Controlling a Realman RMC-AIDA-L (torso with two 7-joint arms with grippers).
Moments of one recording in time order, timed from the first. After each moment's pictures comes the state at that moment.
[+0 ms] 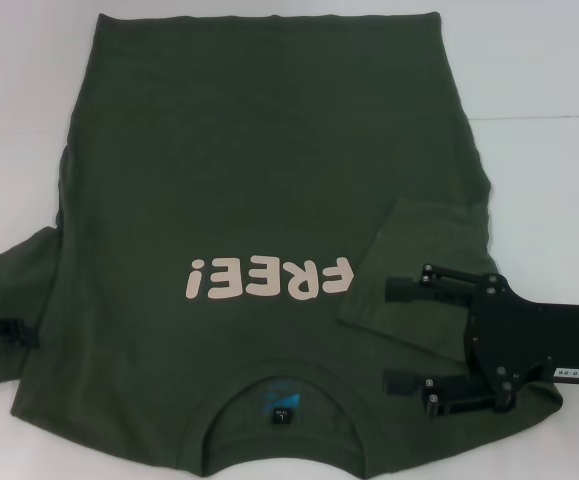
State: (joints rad) left arm -0.58 -2.04 0.29 0.92 2.78 1.54 -2.54; right arm 0.44 2.09 -0.79 -0.68 -1.83 -1.83 1.12
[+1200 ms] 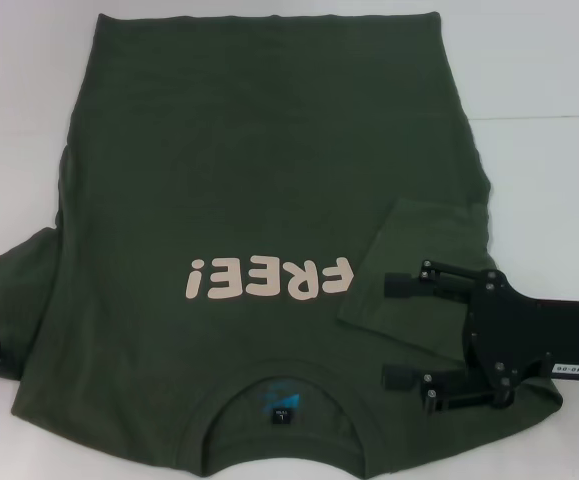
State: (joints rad) left arm -0.59 -2.04 0.33 0.90 2.81 1.51 -2.53; right arm 0.44 2.09 -0.79 -0.67 -1.82 -1.83 1.12
